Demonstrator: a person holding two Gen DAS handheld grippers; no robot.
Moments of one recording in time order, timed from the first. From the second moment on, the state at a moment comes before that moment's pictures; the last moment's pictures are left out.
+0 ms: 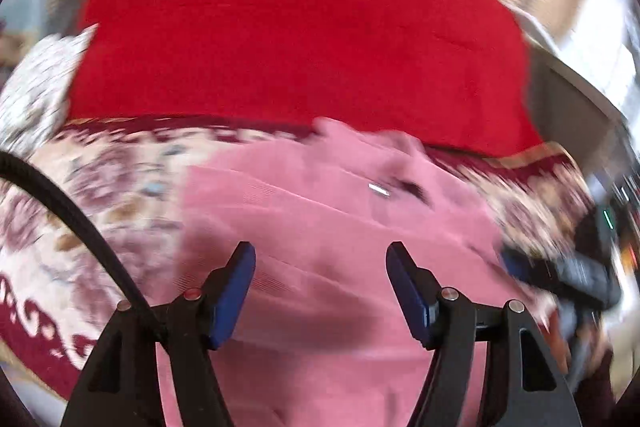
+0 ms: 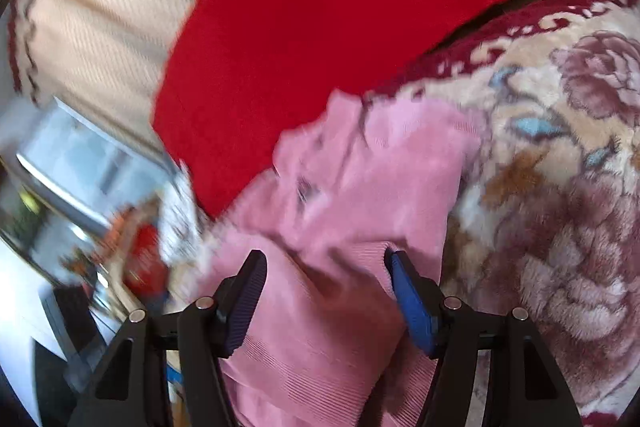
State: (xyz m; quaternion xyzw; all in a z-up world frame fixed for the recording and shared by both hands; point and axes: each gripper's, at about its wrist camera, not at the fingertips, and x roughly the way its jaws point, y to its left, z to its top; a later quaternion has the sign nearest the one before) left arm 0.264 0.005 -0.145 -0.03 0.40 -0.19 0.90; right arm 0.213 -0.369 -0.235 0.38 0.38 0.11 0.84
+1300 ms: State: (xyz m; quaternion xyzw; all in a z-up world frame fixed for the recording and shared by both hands) left arm 0.221 0.037 -0.182 0.05 0.31 -0.08 0.95; right arm 0.180 -0.320 -0.172 0.21 0.36 0.06 0.91
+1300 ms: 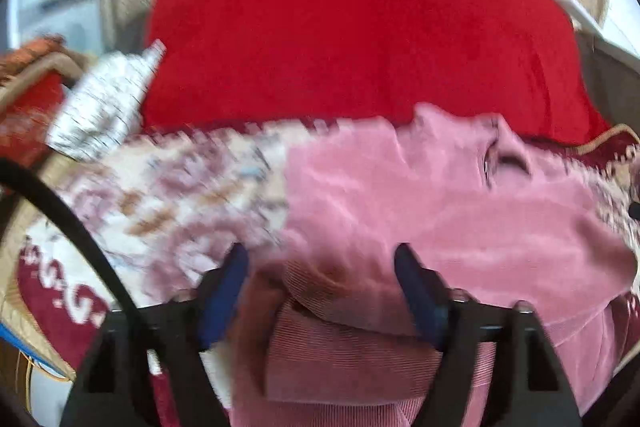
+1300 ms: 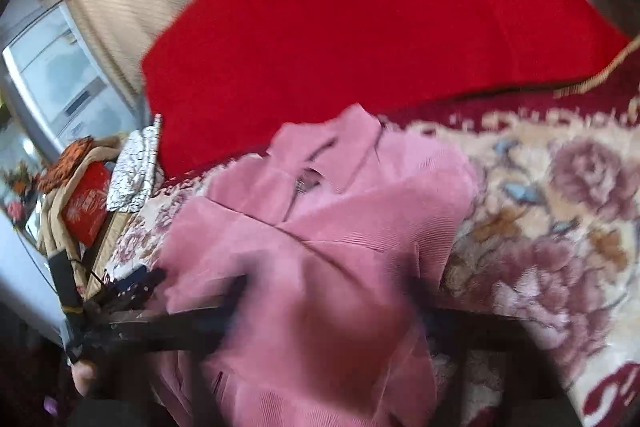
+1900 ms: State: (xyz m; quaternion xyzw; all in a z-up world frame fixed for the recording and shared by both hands) left arm 0.241 0.010 -0.225 0.07 0.43 -0.07 0.90; right arm 0.179 -0.281 -0.216 0.16 0.42 0.08 0.89
